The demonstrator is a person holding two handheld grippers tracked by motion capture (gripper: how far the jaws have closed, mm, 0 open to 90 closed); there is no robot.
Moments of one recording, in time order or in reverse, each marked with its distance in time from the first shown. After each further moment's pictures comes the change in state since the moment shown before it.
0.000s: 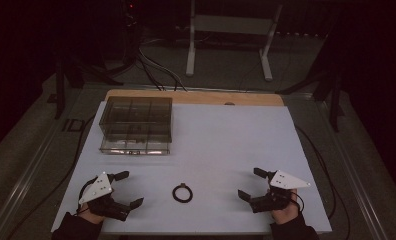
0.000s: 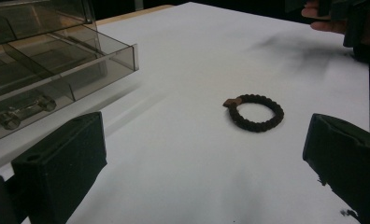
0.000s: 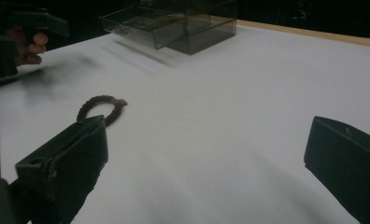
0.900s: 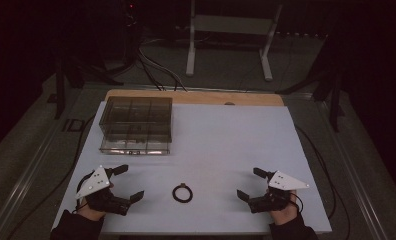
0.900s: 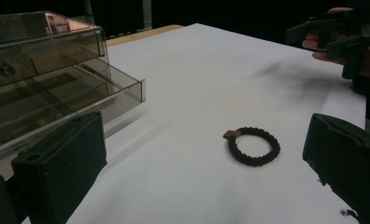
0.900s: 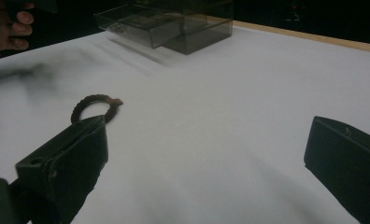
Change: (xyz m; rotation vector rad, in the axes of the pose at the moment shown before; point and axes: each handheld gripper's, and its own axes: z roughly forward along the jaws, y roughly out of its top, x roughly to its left) left arm -0.003 0.028 -0.004 -0.038 0.029 -0.027; right arm 0.004 0.001 0.001 -0.001 -0.023 -0.013
